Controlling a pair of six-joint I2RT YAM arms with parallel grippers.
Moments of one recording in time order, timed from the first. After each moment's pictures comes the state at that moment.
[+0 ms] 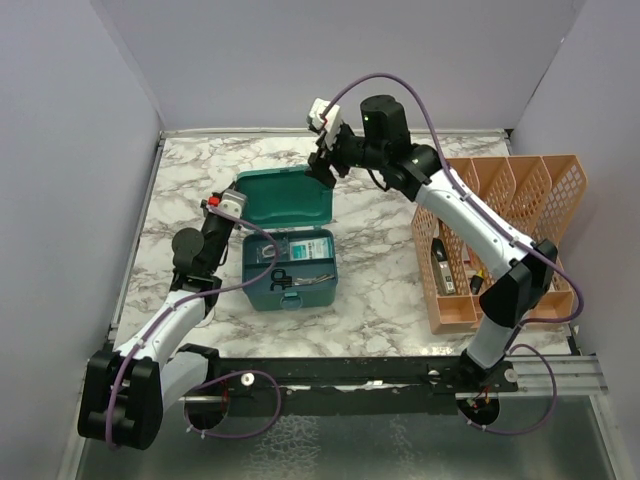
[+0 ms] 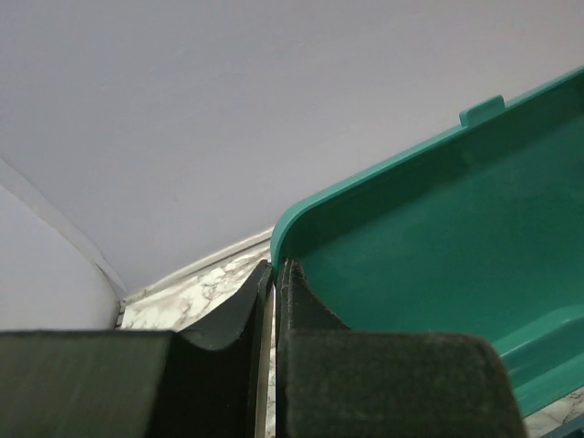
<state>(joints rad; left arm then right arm) -0.20 1.02 0.42 0.84 0.11 0.31 0.67 1.75 1.80 -0.39 -0.38 -0.42</state>
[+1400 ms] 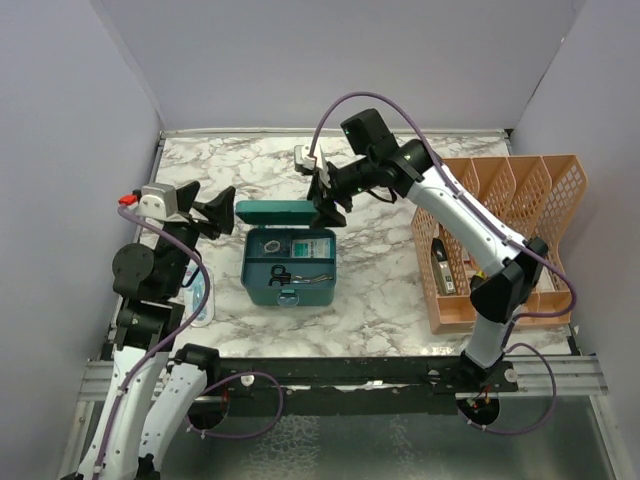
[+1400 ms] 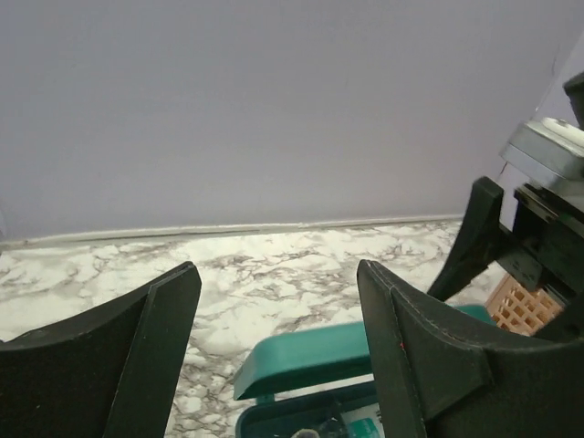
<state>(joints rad) -0.21 0.54 0.77 0.03 0.08 -0.19 0.70 1.87 2.03 -0.96 -0.70 -0.70</state>
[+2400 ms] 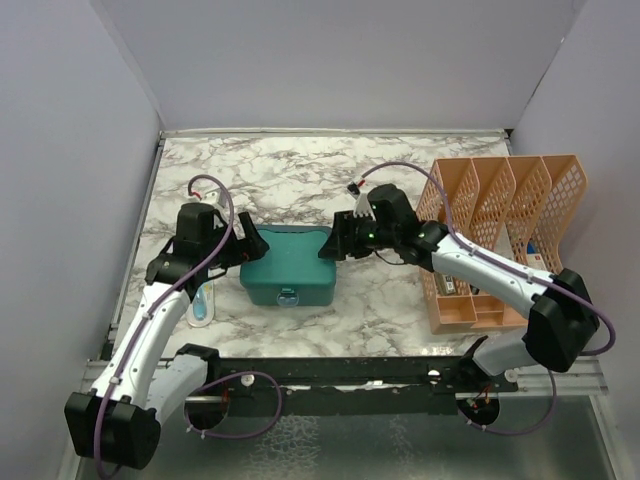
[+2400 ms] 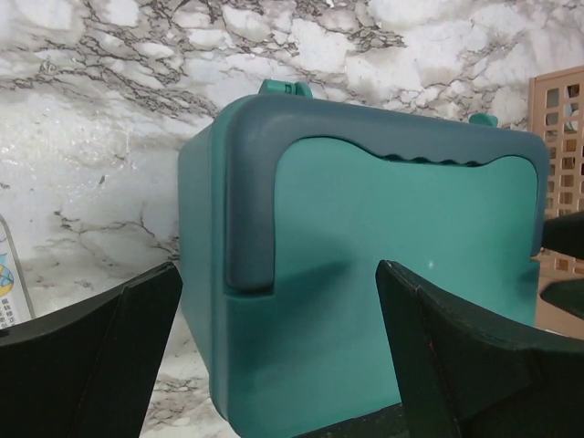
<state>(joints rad) -0.21 0.90 0.80 -0.58 0.19 -0.49 0.75 1.39 1.05 -0.22 -0.34 0.51</state>
